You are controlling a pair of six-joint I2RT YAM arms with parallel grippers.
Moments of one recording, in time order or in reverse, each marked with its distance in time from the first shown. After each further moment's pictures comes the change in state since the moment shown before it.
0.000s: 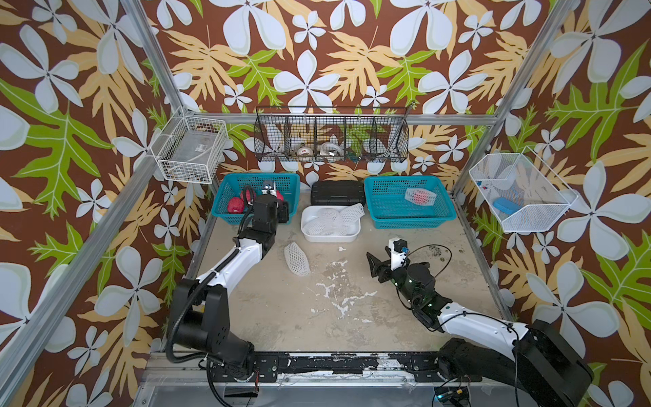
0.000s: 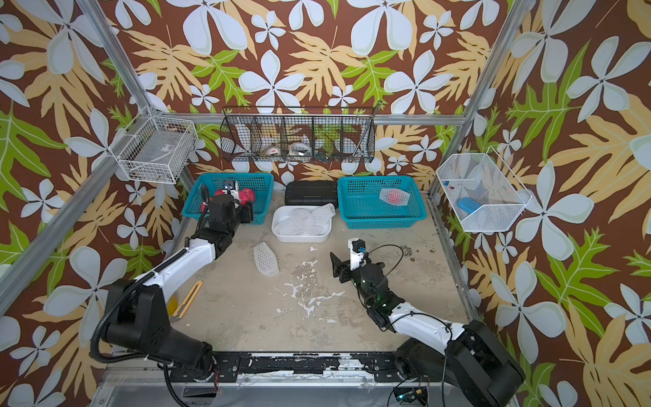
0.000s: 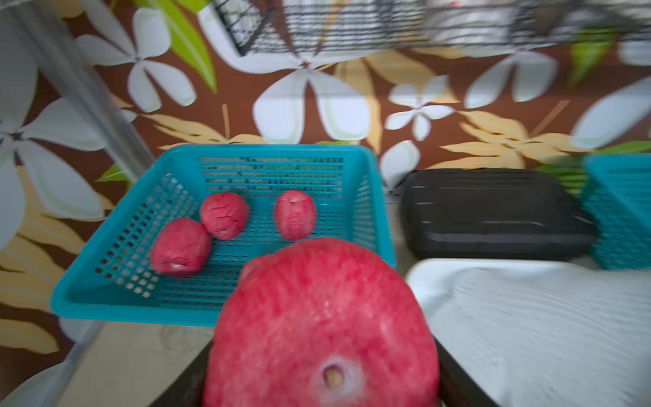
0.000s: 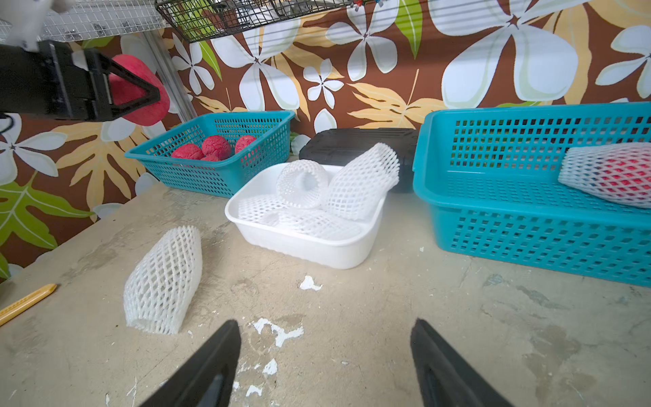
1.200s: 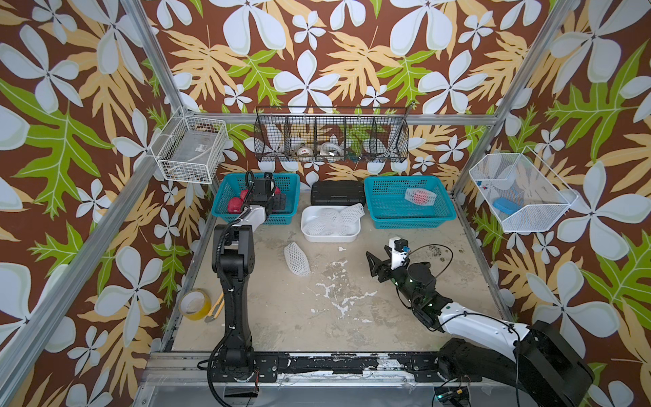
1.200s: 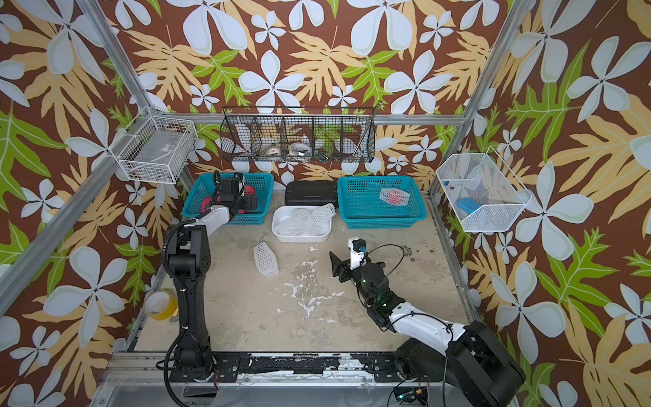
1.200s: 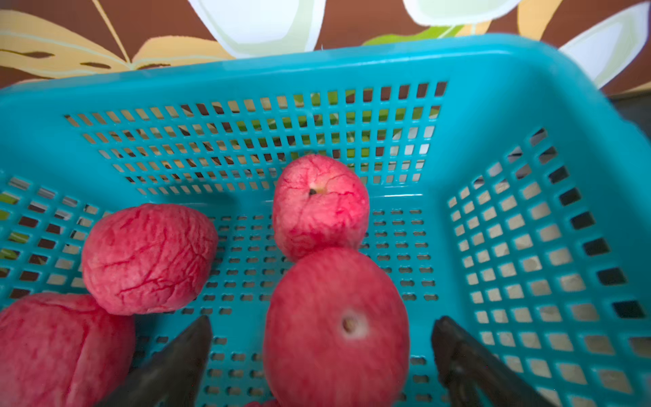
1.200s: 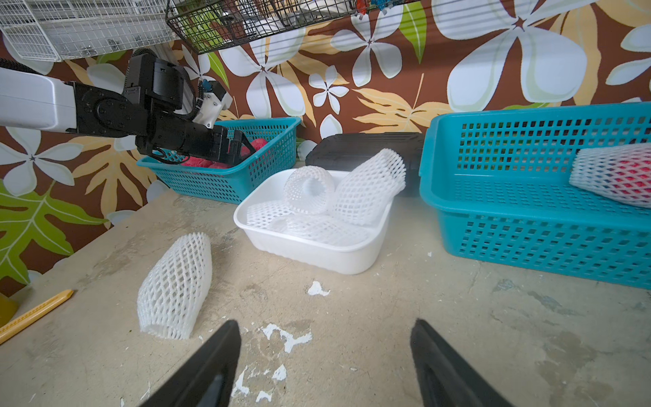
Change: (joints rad) left arm 0.117 0.679 0.644 -0.196 0.180 0.107; right arm 0.000 -0.007 0.005 0.006 -0.016 0.018
